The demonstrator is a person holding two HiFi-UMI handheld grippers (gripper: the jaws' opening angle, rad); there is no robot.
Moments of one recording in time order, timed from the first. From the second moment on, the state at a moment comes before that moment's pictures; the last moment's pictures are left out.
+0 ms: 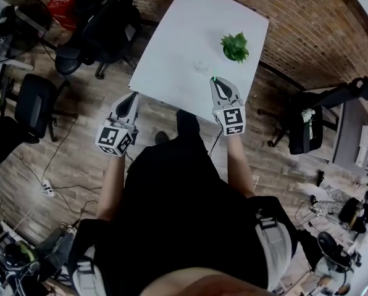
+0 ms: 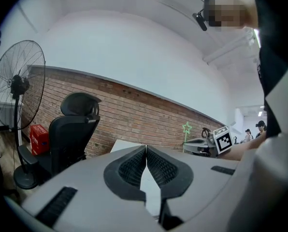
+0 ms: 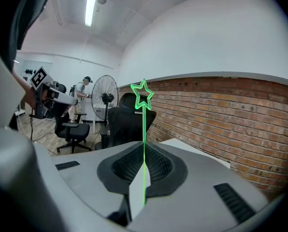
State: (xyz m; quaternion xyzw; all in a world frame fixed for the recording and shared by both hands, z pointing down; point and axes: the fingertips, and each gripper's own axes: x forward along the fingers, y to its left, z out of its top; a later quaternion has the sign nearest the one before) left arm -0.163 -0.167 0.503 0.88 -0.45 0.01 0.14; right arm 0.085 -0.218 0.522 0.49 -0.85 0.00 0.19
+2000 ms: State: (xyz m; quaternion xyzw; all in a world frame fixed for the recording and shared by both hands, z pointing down) left arm -0.134 -0.256 0.536 0.87 -0.45 0.07 0.18; right arm 0.097 -0.352 0.557 0.48 -0.86 0.05 0.15
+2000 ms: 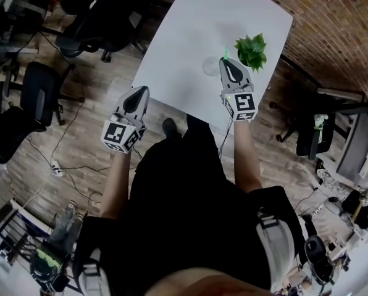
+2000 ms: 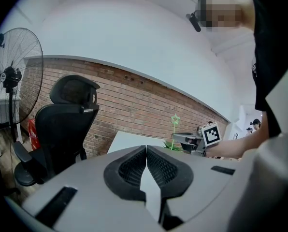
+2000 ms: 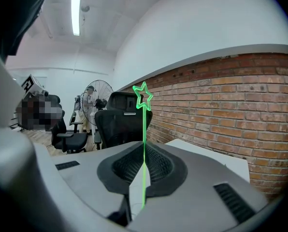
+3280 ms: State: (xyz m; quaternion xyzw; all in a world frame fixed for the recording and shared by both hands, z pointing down) left arm -0.122 -0.259 0.540 0.88 -0.42 0.08 0.18; right arm 0.114 -0.338 0.654 0.50 -0.83 0.13 0.21
